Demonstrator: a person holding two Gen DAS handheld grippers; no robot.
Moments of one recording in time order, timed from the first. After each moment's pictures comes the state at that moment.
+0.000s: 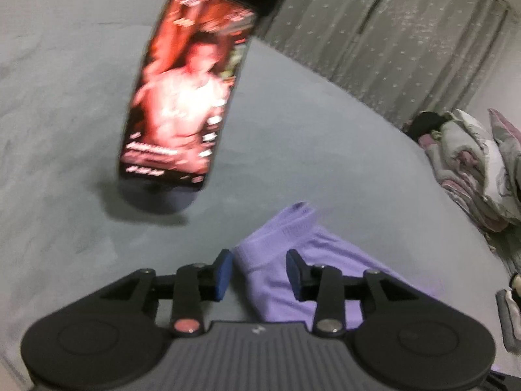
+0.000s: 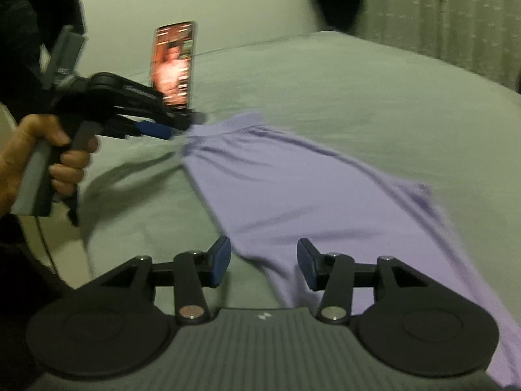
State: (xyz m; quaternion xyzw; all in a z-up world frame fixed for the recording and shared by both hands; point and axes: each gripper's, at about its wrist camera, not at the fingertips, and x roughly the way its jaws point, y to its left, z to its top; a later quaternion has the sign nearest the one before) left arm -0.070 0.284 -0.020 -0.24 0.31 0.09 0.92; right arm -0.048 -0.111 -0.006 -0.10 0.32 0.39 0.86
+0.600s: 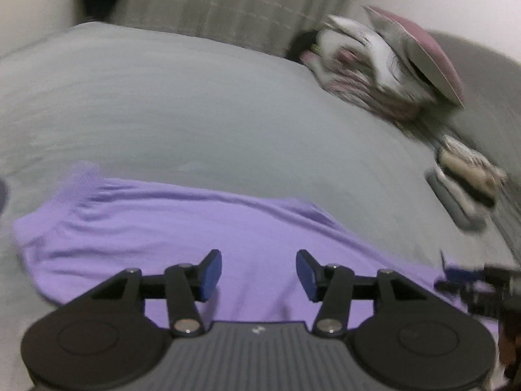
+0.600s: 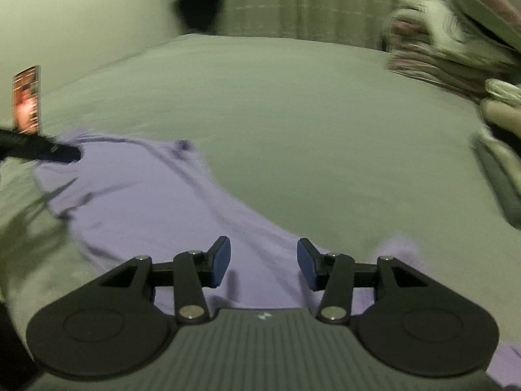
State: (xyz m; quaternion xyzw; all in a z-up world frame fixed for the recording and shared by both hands) left arm -0.029 0.133 -0.027 -0.11 0.36 -0.14 0.92; right arm -0.046 -0.275 -0.004 -0.05 0.34 0.17 0.93
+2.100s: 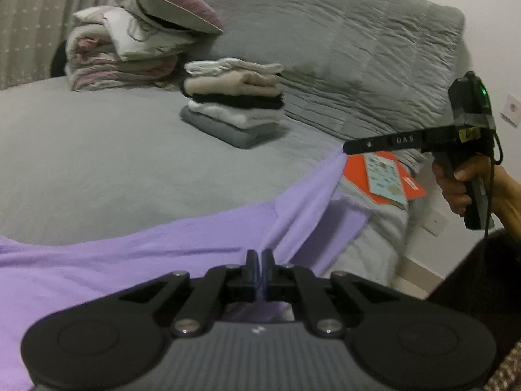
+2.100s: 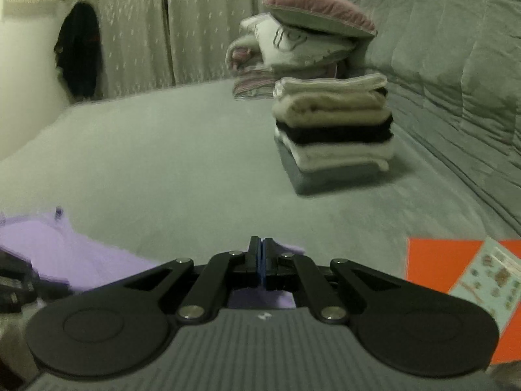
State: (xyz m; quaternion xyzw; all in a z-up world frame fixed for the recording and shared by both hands) left arm -0.085 -0.050 -0.034 0.03 0.29 -0.50 0.82; right arm -0.127 -0.461 0.051 0.03 0.29 -0.01 0.96
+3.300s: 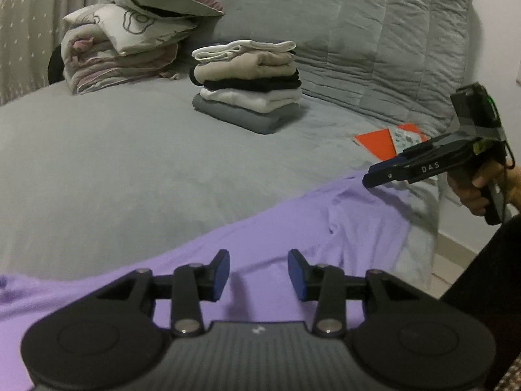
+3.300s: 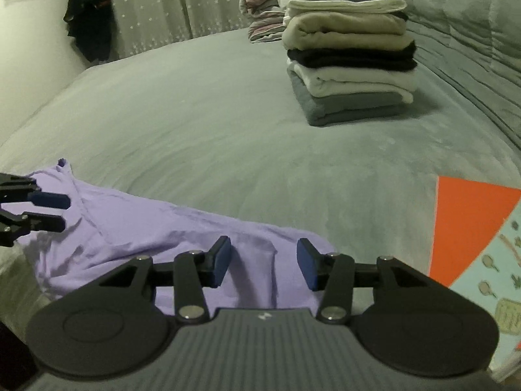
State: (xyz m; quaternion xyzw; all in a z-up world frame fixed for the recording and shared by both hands) left arm -0.043 -0.075 -0.037 0.11 0.30 -0.47 0.82; right arm -0.090 -0.482 -0.007 0.05 0.36 0.04 0.93
